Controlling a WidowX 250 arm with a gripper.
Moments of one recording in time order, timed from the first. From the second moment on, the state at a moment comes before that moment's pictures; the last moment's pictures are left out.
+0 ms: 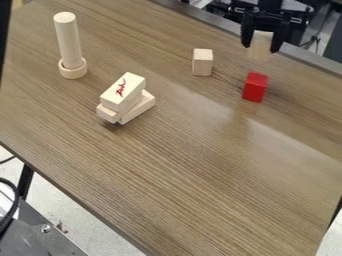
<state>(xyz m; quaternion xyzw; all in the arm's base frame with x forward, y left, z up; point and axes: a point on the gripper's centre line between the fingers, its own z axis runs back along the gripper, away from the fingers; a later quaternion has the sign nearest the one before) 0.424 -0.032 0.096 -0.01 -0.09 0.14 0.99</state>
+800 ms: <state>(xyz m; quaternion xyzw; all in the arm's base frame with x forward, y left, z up) 0.411 -0.045 0.077 0.00 -0.07 0.14 0.99</state>
